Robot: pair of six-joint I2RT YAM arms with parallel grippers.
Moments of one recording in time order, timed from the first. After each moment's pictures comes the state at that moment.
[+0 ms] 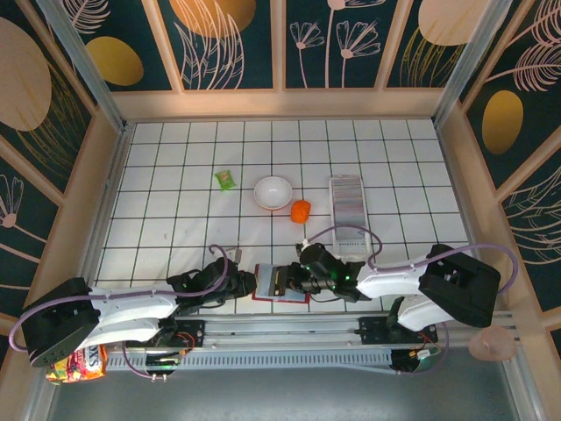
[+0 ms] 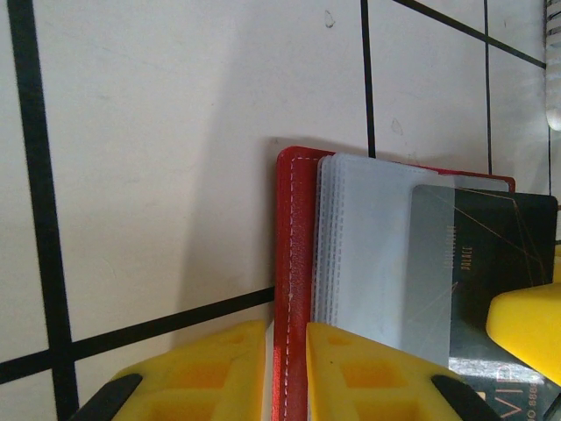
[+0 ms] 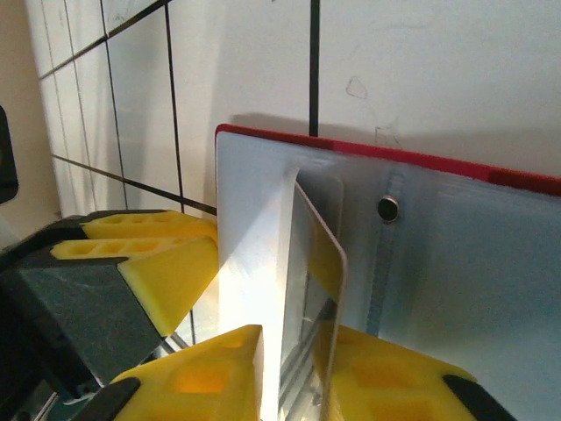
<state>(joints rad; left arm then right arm) -1.03 1.08 0.17 0.13 0.00 -1.12 1.11 1.39 0.39 0.30 -0.17 1.22</state>
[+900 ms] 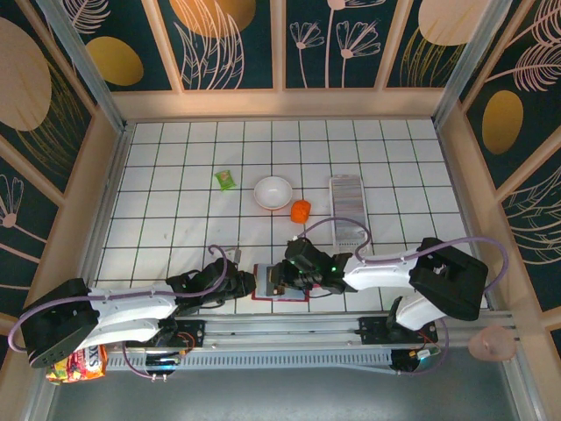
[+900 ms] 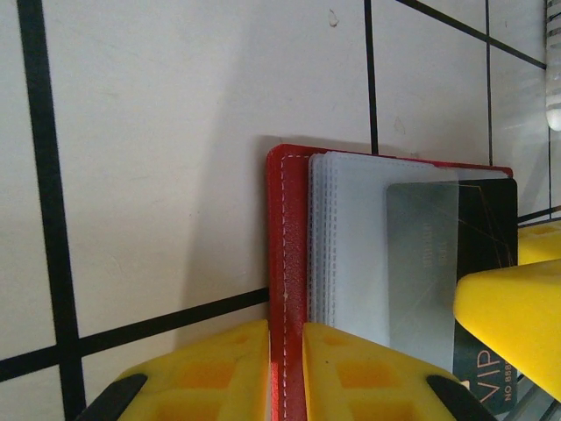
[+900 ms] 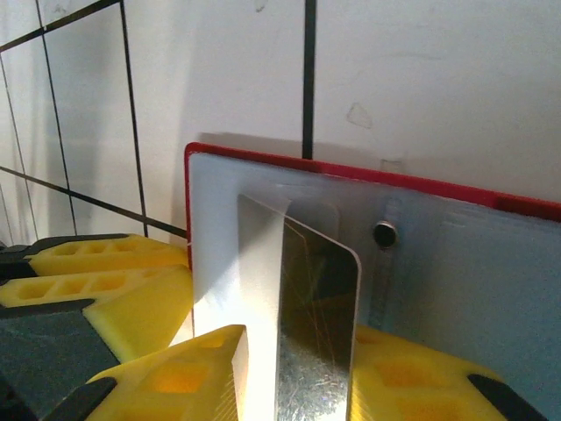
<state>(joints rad) -1.03 1.07 0.16 0.13 0.00 -1.12 1.13 1.47 0.55 0.09 -0.13 1.17</state>
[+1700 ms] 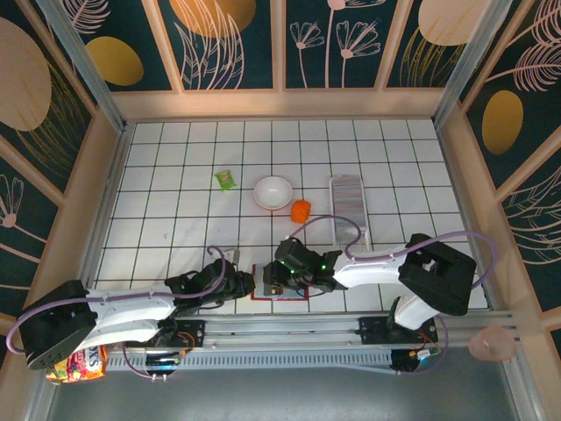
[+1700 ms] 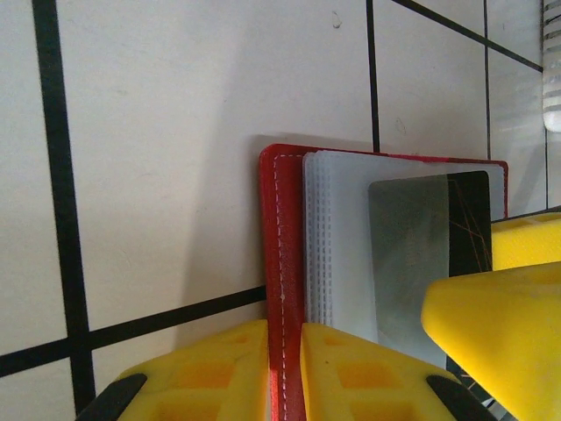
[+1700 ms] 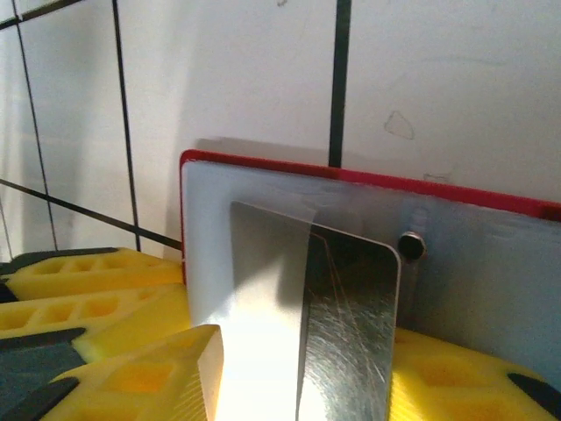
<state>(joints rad) -1.03 1.05 0.15 0.13 0.00 -1.12 1.16 1.54 0.63 0.02 -0.09 1.16</state>
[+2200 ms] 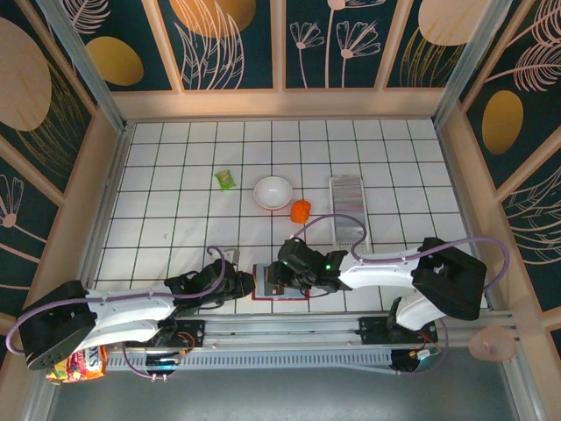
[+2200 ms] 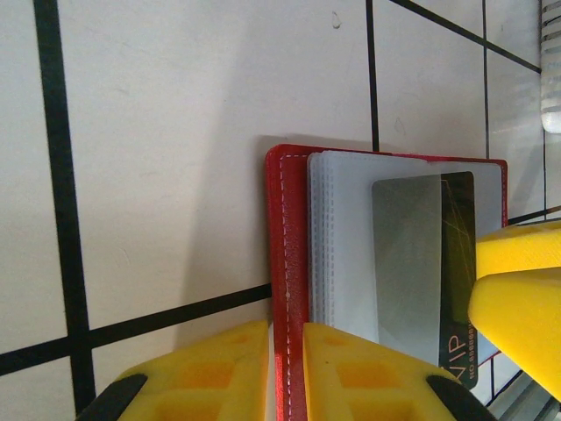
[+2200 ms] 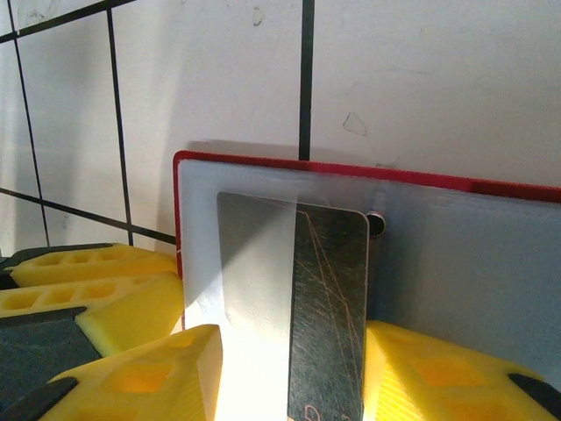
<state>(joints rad) -1.03 1.05 0.15 0.14 0.00 -1.13 1.17 1.48 0.63 -0.07 -0.05 1.17</state>
